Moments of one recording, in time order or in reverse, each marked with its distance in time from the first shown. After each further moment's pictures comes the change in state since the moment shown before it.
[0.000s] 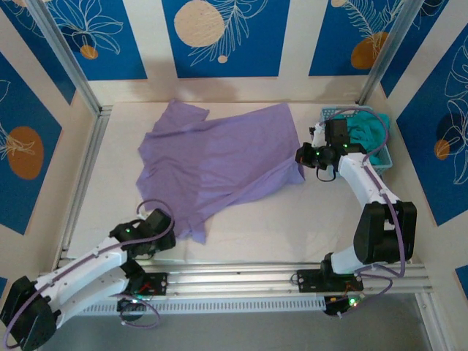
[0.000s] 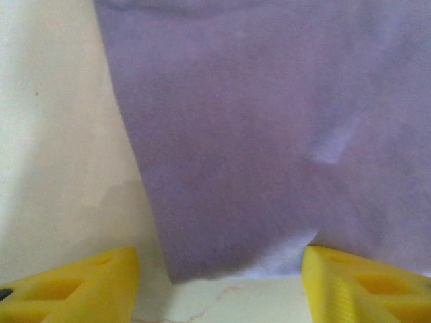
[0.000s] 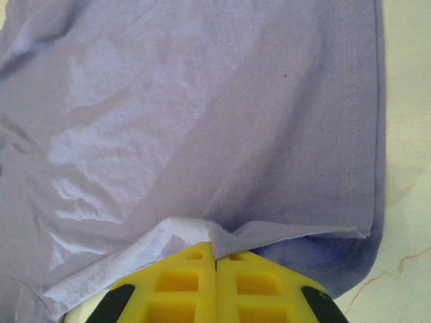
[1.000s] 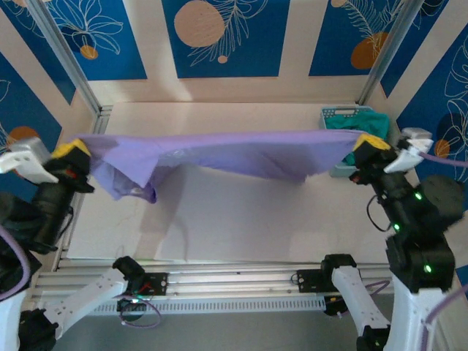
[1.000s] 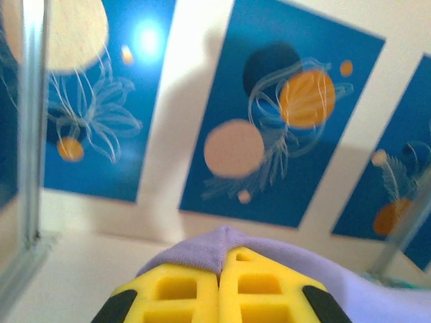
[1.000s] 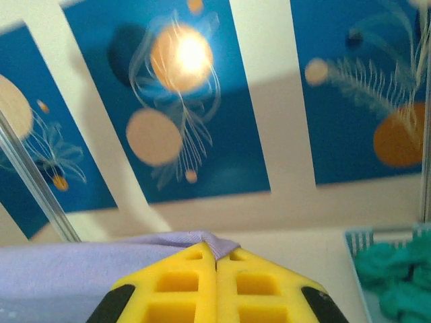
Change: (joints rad) left arm 0.030 -0.132 1.213 0.087 -0.357 0.717; right arm -0.024 -0.825 0.369 -0.146 0.233 -0.023
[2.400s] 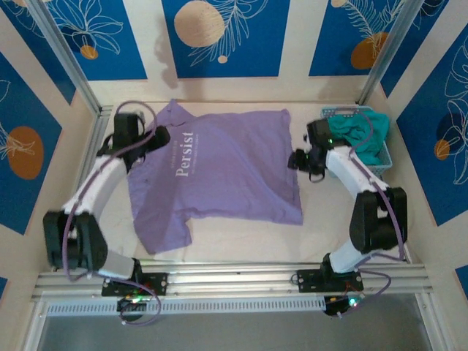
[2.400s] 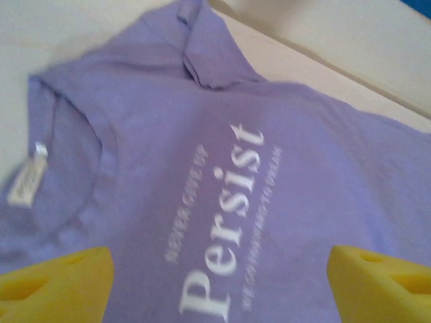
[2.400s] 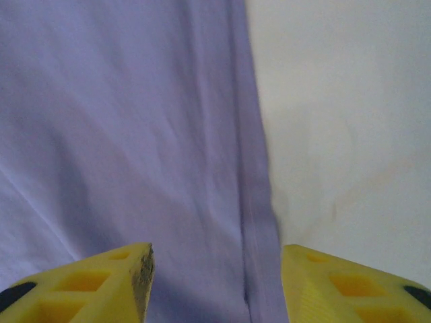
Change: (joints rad) left arm 0.573 0.704 -0.510 0.403 0.681 -0.288; right arm 0.128 0.896 -0.381 -0.011 0.066 0.119
